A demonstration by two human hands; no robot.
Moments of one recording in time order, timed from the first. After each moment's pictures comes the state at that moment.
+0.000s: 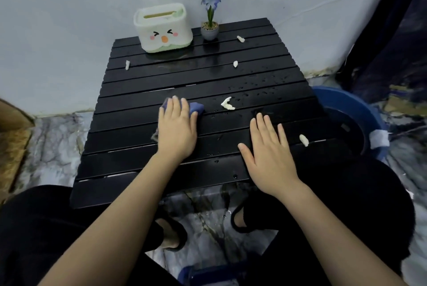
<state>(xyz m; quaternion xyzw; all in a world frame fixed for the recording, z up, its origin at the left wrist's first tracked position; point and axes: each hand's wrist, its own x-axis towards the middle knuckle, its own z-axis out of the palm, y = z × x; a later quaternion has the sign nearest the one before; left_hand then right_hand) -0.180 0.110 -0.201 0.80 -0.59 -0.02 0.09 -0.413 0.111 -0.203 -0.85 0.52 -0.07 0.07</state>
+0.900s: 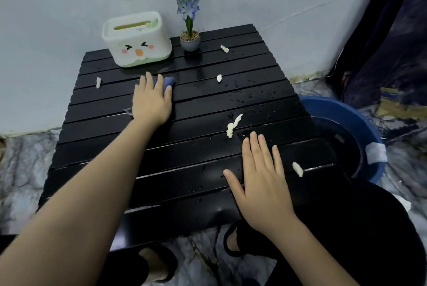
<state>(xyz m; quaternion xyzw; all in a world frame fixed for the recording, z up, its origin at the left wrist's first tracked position) -0.111 -0.036 -0.213 0.82 -0.57 -0.03 0.07 -0.412 0.100 -0.197 -0.83 0.55 -0.06 0.10</state>
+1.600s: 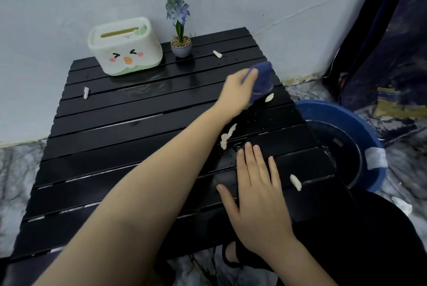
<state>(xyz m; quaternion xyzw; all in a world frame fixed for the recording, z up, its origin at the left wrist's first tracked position) -0.302 -0.096 -0.169 0.56 -0.50 -0.47 0.46 -0.409 0.098 -0.197 -0.82 0.56 -0.06 0.09</state>
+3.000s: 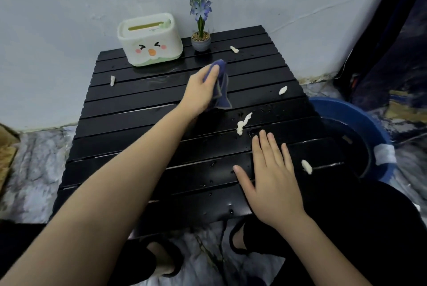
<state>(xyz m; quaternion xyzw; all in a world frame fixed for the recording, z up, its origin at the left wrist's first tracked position) -0.203 -0.036 -0.156 0.64 -0.50 -0.35 0.47 -0.414 0.100 -0.204 -0.83 0.55 -0.08 0.07</state>
